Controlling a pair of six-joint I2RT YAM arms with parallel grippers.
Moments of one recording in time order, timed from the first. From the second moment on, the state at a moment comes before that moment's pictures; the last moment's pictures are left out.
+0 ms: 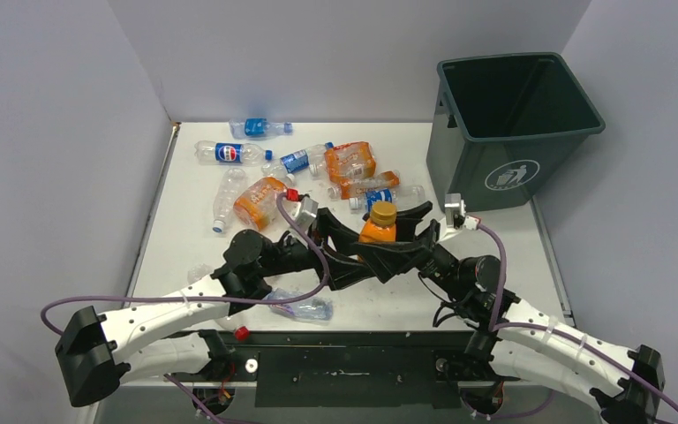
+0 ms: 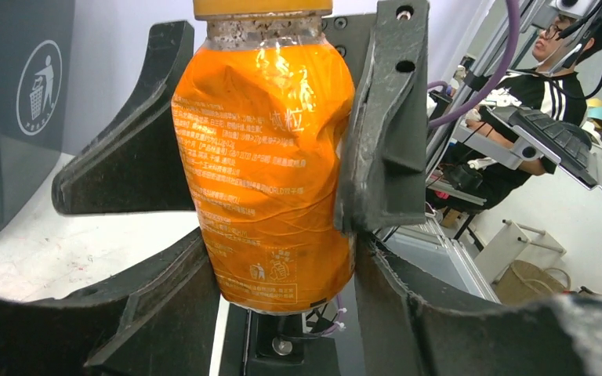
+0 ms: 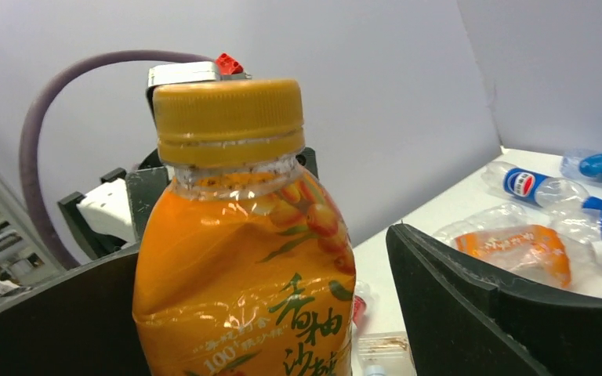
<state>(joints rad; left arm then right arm) -0.99 1.06 0.70 0.73 0.49 -0.60 0.95 0.74 0.49 0.75 -0.09 0.58</state>
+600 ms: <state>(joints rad) -0.98 0.92 0.63 0.57 0.46 -0.53 0.96 0.80 0.96 0.03 -0.02 0.32</state>
